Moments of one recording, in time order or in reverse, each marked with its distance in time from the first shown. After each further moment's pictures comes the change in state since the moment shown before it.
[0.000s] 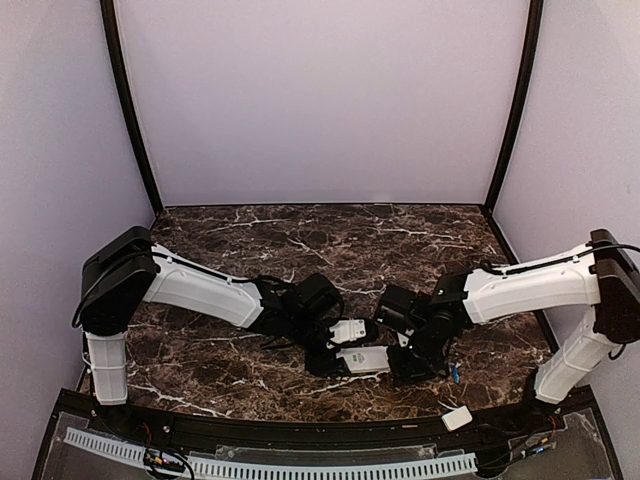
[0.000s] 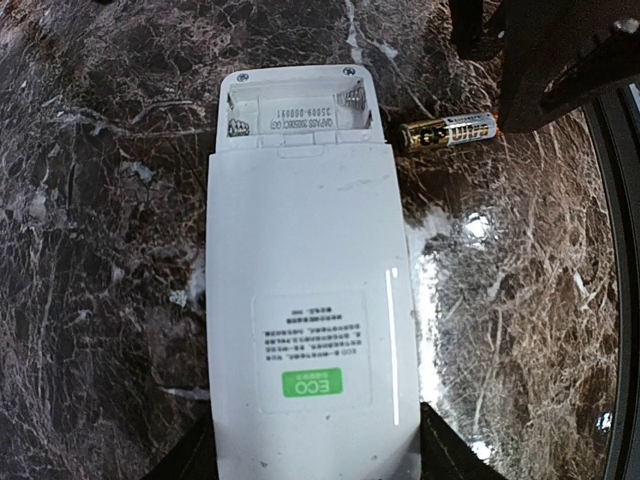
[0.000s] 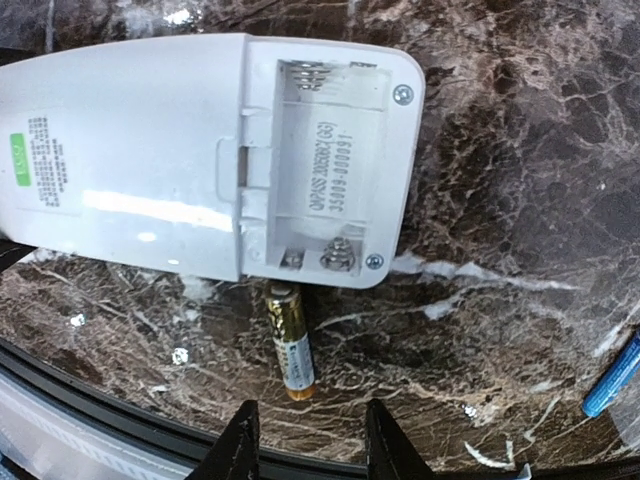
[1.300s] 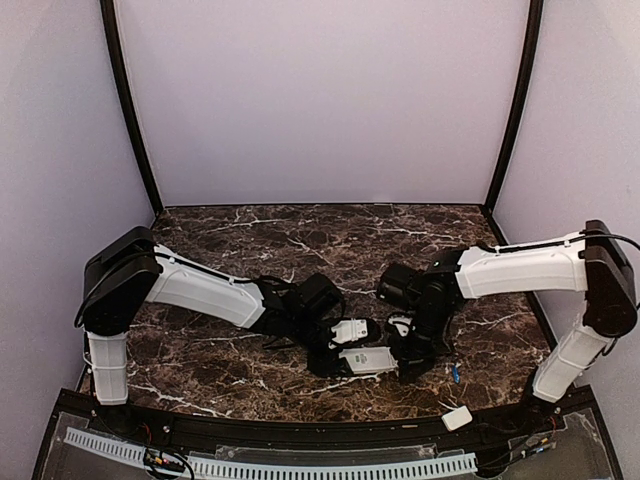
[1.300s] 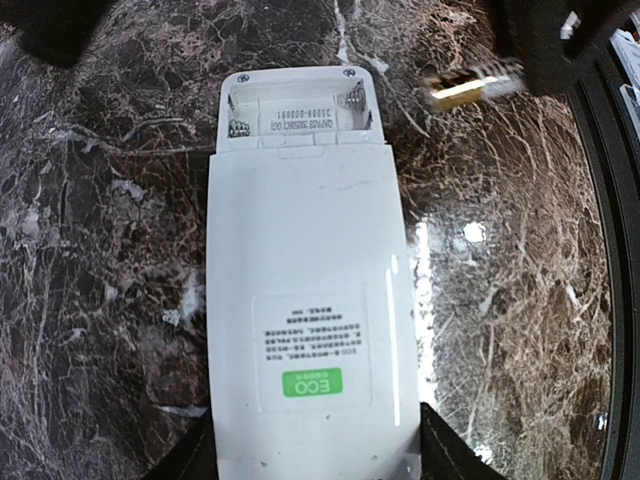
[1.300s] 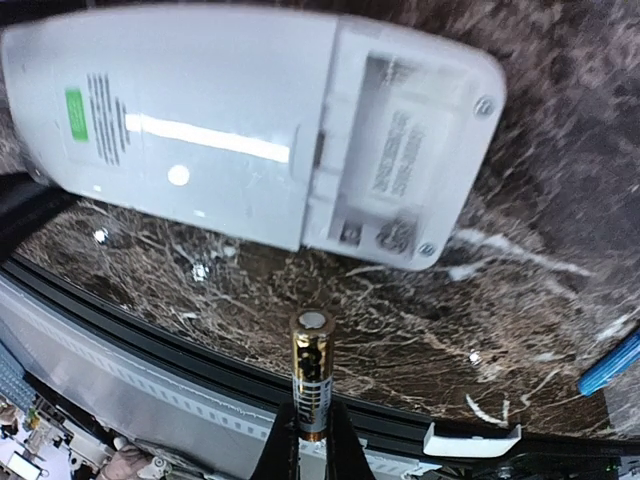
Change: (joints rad) left arm 0.000 0.012 0.008 0.002 0.012 0.000; right arm -0.110 0.073 0.114 -0.168 -0.236 -0.199
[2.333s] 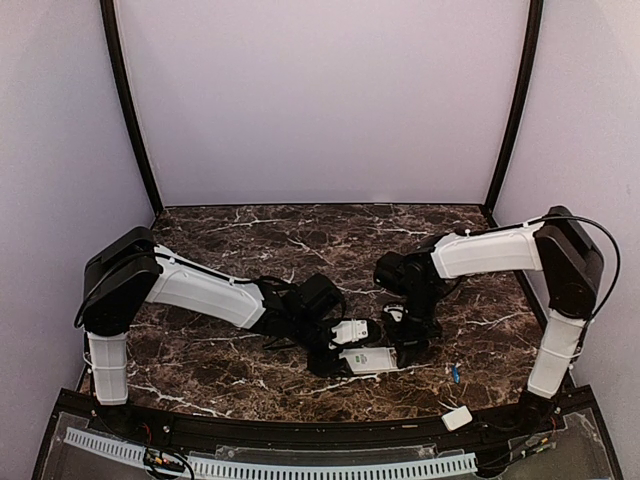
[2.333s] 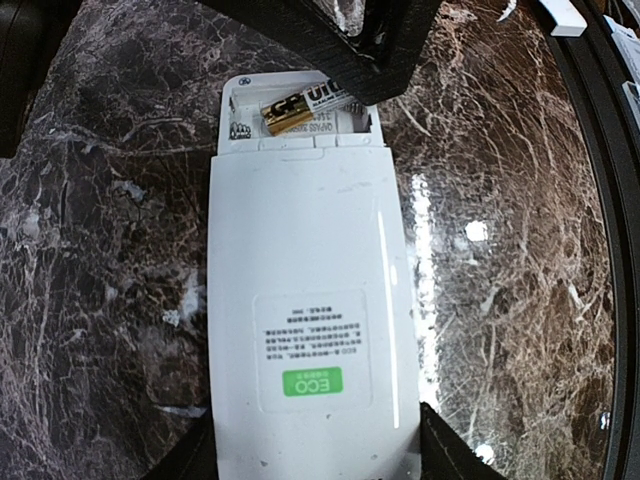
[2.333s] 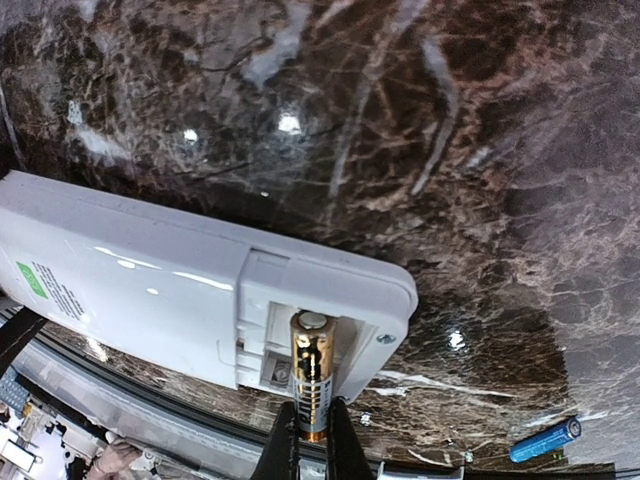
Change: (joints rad) left arm 0.000 0.000 0.000 0.000 -0.001 0.003; right arm -0.160 0.204 0.134 -0.045 -0.001 -0.197
